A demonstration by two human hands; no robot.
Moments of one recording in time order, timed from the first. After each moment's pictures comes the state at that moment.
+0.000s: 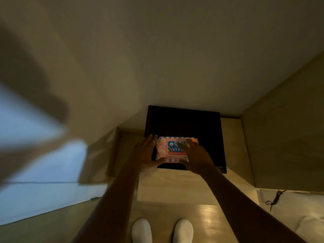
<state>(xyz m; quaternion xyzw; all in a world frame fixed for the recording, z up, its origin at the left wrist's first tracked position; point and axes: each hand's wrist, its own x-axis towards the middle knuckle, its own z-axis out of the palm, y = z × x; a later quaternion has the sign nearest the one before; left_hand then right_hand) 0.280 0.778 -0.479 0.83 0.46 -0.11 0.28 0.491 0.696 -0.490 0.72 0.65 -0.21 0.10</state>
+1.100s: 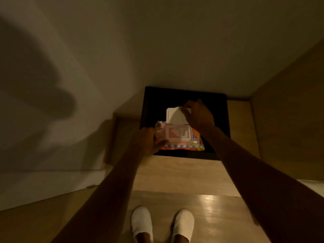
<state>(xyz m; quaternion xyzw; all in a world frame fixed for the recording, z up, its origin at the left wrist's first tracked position) 0.297 0.783 -0.546 0.80 0.47 -0.01 0.37 0.516 0.778 -0.502 0.80 0.55 -0.20 -0.13</state>
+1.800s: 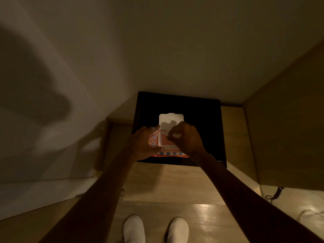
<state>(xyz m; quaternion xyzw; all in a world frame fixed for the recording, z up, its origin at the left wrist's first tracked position) 0.309 0.791 -0.552 0.78 0.47 0.03 0.40 0.486 0.729 -0.512 0.76 0.57 -0.24 -0.21</state>
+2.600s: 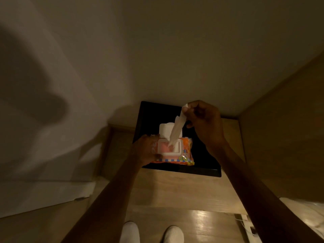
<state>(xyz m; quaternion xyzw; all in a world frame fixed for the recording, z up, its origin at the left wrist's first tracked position) 0.320 0.781 -0.523 0.77 0.49 0.04 0.40 0.508 0.748 -0.388 0.63 0.42 -0.37 -0.54</state>
